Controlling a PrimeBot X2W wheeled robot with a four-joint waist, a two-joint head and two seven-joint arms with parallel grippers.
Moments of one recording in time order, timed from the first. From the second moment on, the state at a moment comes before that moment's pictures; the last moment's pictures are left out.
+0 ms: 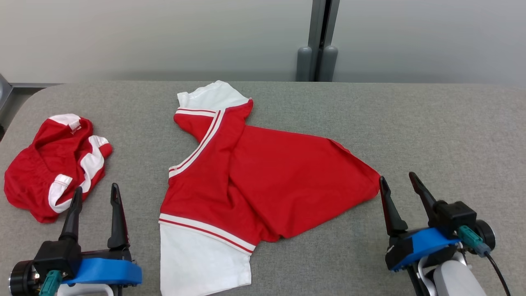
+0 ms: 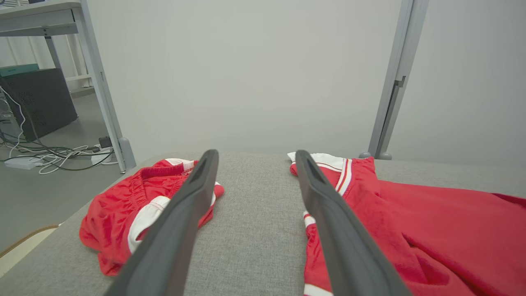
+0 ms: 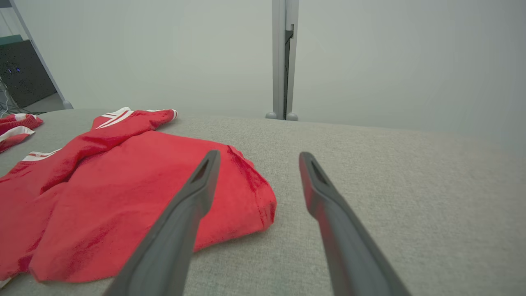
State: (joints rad) left arm -0.04 0.10 0.09 0.18 -0.11 -0.09 -0.26; right arm -0.20 -0.05 0.01 0.40 0.07 0.13 -0.26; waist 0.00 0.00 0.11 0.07
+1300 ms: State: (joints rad) left arm -0.08 0.06 0.08 0.21 -0.09 -0.13 -0.26; right arm -0.34 -0.06 0.01 0.75 0.17 0.13 -0.26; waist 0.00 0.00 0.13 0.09
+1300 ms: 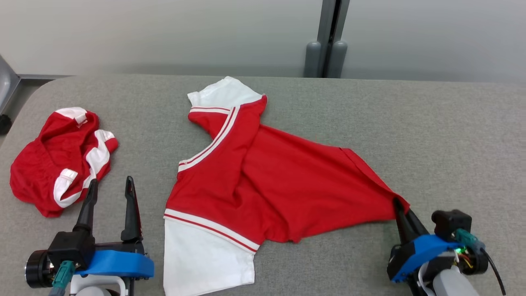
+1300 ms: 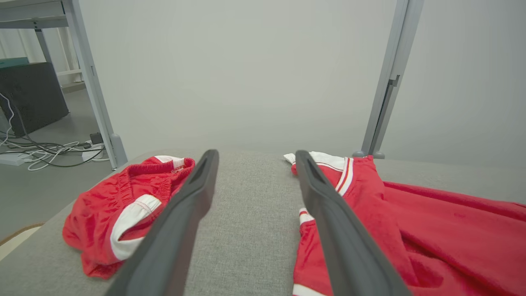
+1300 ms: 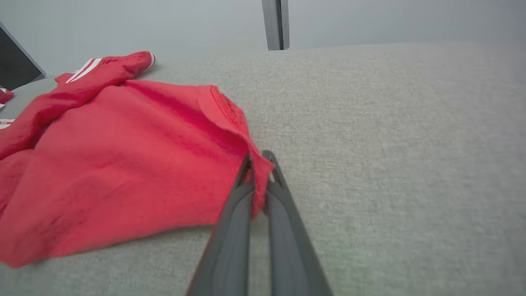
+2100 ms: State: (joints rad) left arm -0.09 0.06 0.08 0.20 -0.09 -0.13 -0.26; right arm -0.17 -0.17 0.11 0.26 0.20 0.13 -0.13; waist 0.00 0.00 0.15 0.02
